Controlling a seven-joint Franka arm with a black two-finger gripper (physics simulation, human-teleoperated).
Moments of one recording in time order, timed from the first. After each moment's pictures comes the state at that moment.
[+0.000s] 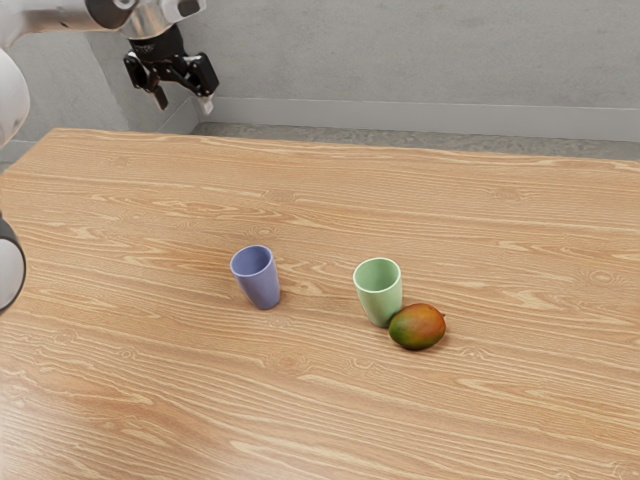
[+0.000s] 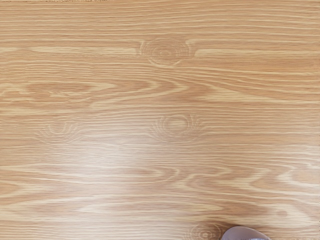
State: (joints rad) arm -0.37 0.24 0.46 -1.31 -0.06 1.64 0.08
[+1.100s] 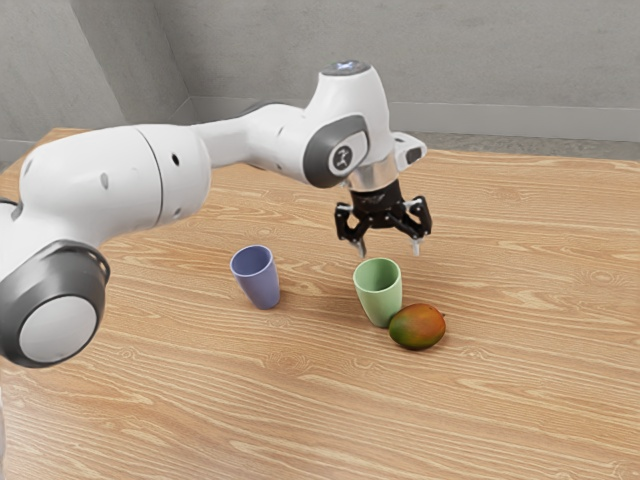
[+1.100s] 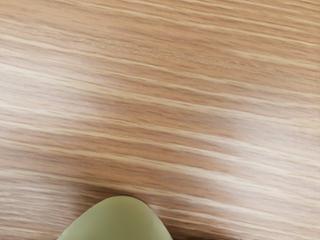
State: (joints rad) arm -0.57 0.44 0.14 -1.58 -0.15 2.00 -0.58
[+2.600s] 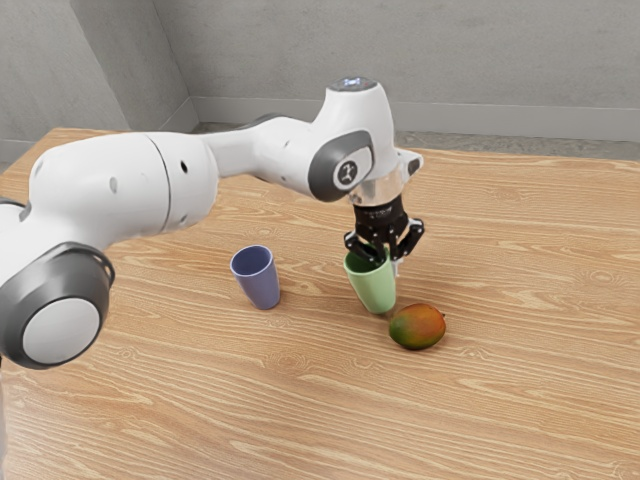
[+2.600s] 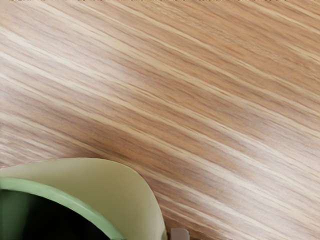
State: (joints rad) arm -0.56 0.43 0.12 -1.62 -0.15 2.00 -0.82
